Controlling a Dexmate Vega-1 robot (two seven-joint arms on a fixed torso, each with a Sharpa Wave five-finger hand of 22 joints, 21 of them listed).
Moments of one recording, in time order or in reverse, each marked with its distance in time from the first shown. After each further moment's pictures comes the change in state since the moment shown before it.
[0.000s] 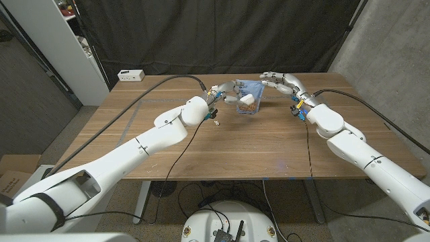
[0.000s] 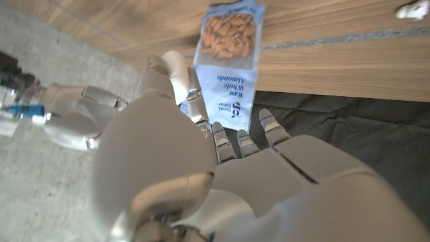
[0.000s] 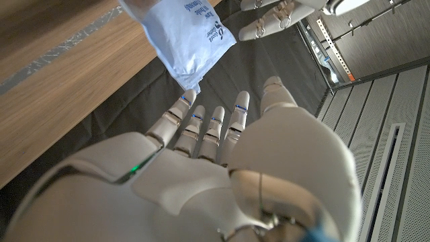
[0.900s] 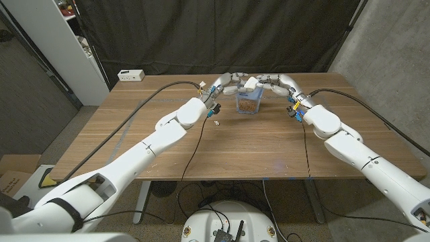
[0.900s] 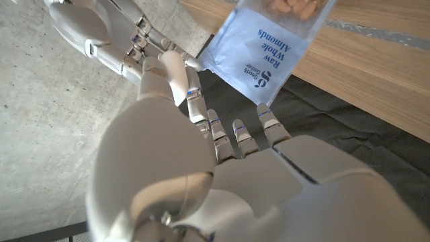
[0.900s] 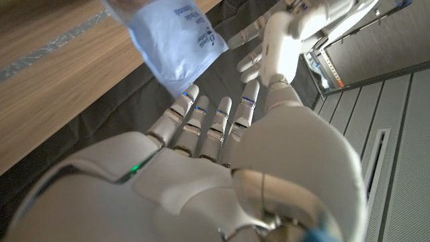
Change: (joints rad) left arm 0.051 -0.130 -0.140 0.270 -0.333 -0.440 0.116; left_hand -0.013 0.013 -0.054 -0.004 0.033 0.024 0.012 0.000 -0.002 0.152 -0.044 0.063 0.009 0.146 -0.035 0.027 0.017 0.092 -0.021 0.038 0.014; right arm 0.010 0.013 -0.012 0.009 -0.031 0.026 0.004; right_hand 0.013 0.008 0.004 0.014 0.023 0.139 -0.011 0.003 0.043 0.133 -0.034 0.007 0.007 0.105 -0.004 0.015 -0.018 0.054 -0.004 0.007 0.000
